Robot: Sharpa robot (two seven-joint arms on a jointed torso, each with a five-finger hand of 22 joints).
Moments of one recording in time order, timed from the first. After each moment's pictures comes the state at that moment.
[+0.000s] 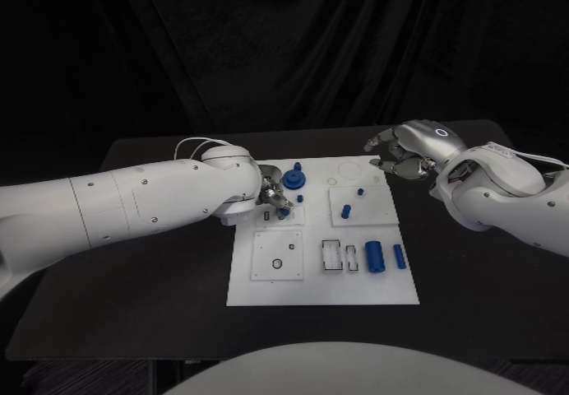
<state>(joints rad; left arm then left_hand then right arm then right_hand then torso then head) 1.34 -0.51 -0.21 1.37 -1.06 0.09 -0.58 1.12 0.03 0.31 0.13 0.44 0.97 0.03 0.32 0.97 1.47 -0.03 1.57 1.31 1.47 -0.08 1.57 1.31 0.03 1.47 0.04 1.52 1.31 1.35 -0.99 -0.25 1.59 -1.58 -0.55 -0.12 1.51 -0.05 0.18 0.24 0.32 0.83 0.08 0.10 0.35 1.46 0.00 1.57 1.31 1.47 -0.06 1.57 1.31 0.02 1.47 0.05 1.45 1.31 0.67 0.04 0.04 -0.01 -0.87</state>
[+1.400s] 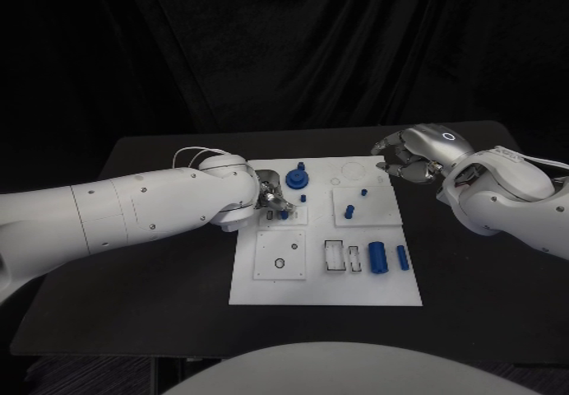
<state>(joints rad) 1.31 -0.54 -0.21 1.39 -1.06 0.02 -0.56 1.02 0.02 0.32 0.17 0.25 0.99 0.04 0.24 0.97 1.47 -0.03 1.57 1.31 1.47 -0.08 1.57 1.31 0.03 1.47 0.04 1.51 1.31 1.35 -1.00 -0.25 1.59 -1.58 -0.54 -0.13 1.51 -0.05 0.19 0.25 0.32 0.84 0.09 0.10 0.35 1.46 0.00 1.56 1.31 1.47 -0.06 1.56 1.31 0.02 1.47 0.05 1.44 1.31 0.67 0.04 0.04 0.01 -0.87</state>
